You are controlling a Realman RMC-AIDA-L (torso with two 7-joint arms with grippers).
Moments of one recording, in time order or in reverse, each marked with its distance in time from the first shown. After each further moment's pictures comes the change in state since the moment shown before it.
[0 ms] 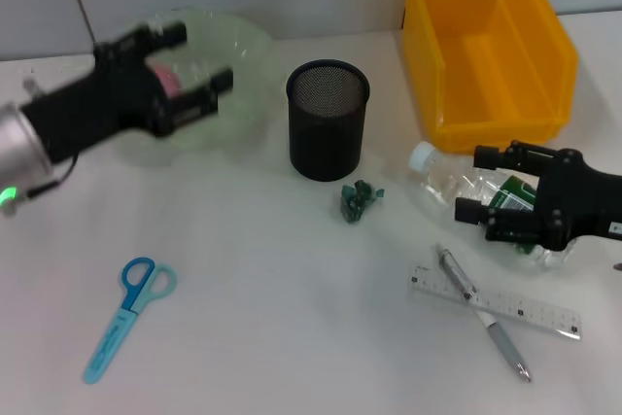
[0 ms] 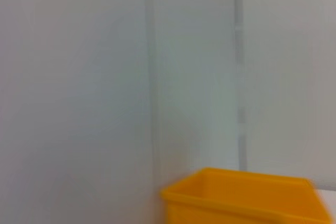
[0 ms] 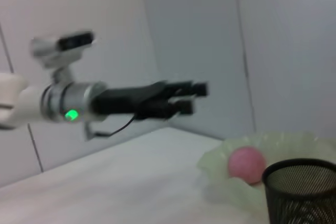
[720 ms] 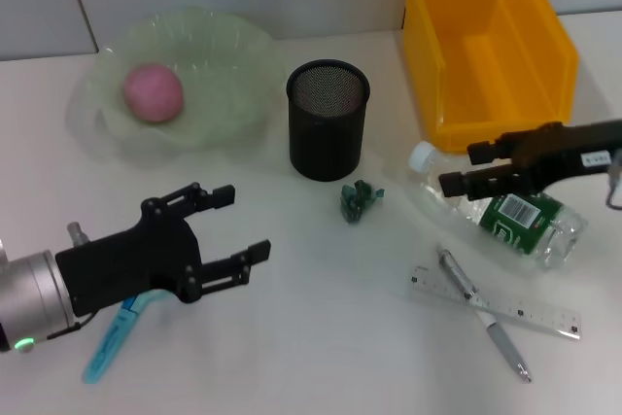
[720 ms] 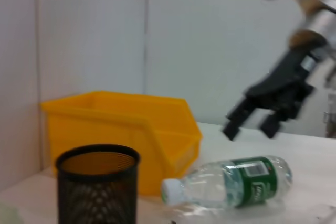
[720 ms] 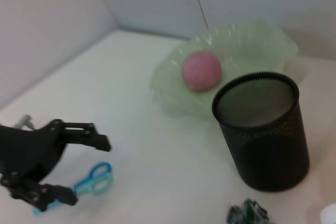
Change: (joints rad) left arm 0.163 -0.002 0.242 -0.025 0.008 0.085 0.038; right arm 0.144 0.009 -0.138 -0.440 -0.395 0.039 0.803
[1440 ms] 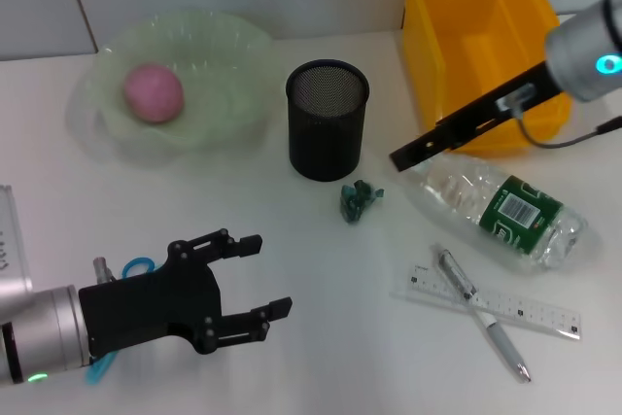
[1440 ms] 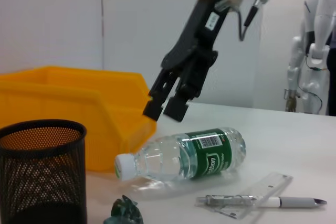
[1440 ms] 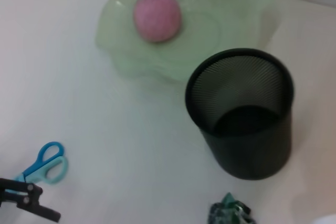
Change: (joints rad) left arm 0.009 0.000 0.077 0.001 0.048 0.015 0.010; right arm 0.291 -0.005 -0.144 0.031 -0.319 0.017 0.415
